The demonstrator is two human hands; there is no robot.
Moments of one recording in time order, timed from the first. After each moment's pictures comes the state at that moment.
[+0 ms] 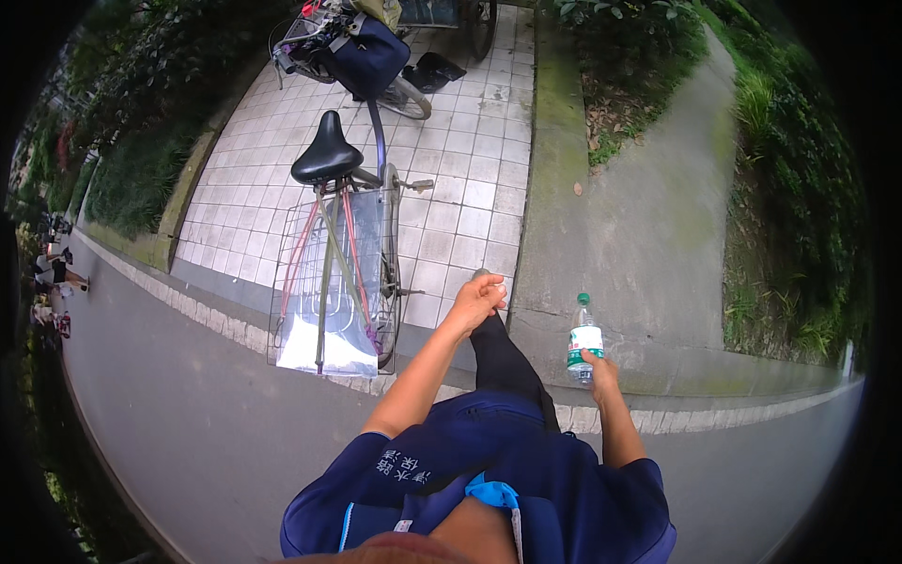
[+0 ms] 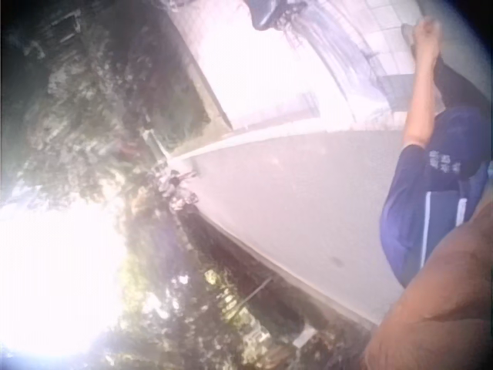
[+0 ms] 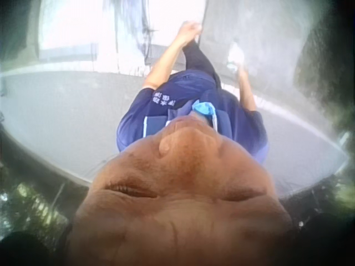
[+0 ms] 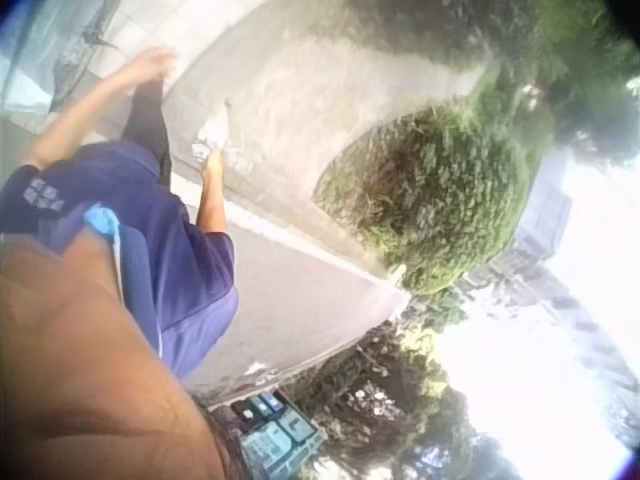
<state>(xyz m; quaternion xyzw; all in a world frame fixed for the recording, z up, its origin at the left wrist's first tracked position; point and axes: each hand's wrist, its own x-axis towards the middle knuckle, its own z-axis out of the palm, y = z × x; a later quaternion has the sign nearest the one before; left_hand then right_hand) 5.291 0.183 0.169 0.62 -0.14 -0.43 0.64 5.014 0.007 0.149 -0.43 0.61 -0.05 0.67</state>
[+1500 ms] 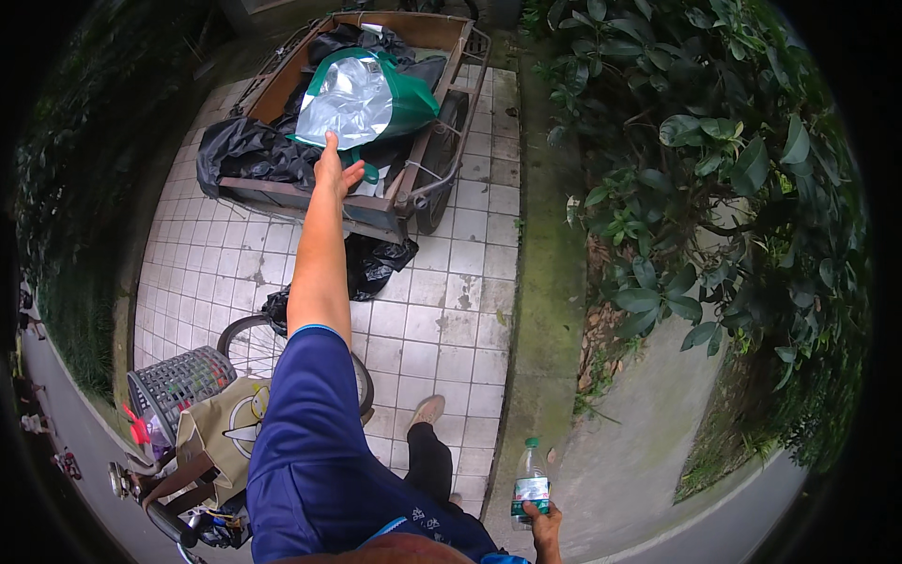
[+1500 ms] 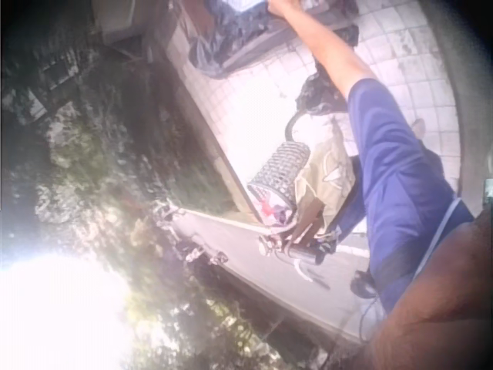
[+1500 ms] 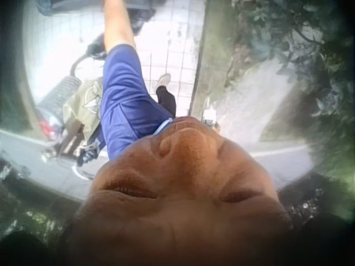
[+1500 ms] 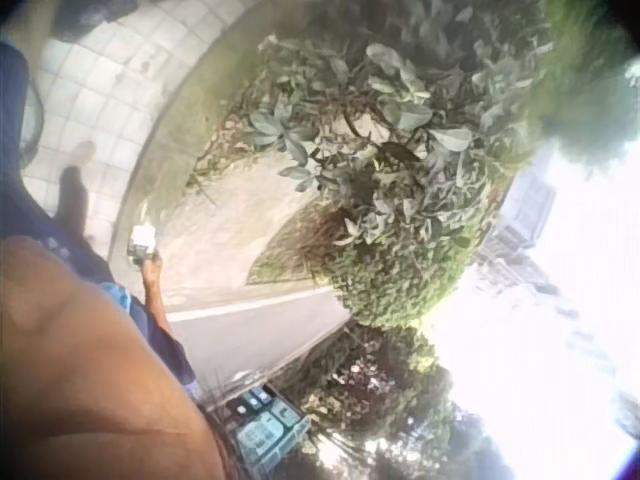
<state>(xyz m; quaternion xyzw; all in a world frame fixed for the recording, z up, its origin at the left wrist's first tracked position) 6.573 -0.576 0.193 0.59 0.15 -0.22 0.76 5.809 -0.467 0.167 -0.35 0.73 -0.10 0.58</state>
